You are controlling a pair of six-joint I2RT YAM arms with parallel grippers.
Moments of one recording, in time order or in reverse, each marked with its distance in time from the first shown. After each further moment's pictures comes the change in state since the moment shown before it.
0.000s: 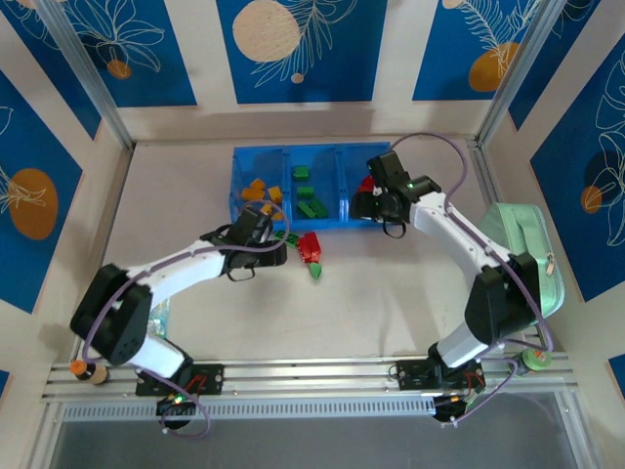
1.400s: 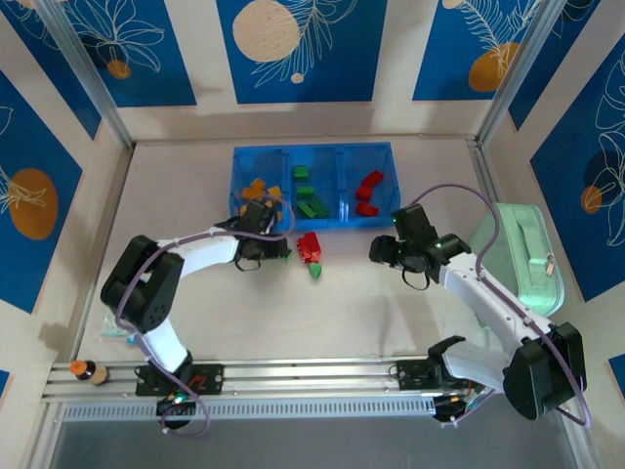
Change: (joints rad) left arm 0.045 0.164 0.039 0.073 0.021 0.025; right arm 0.008 -0.401 -0.459 0.085 -0.027 0.136
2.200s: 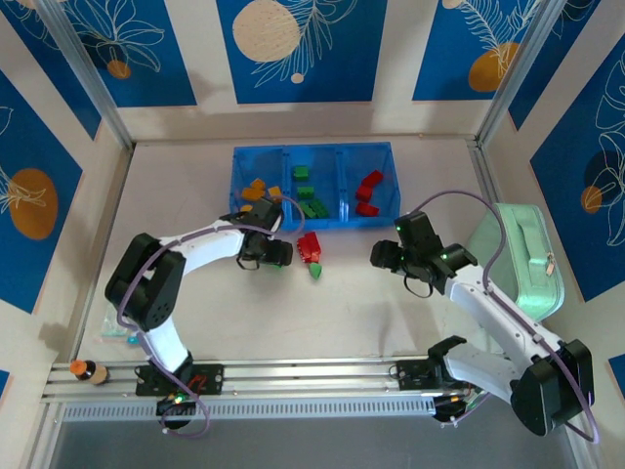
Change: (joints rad) left arm -0.034 0.061 0.145 -0.238 0.021 0.182; right arm 0.019 -0.094 -0.057 0.008 0.005 0.029
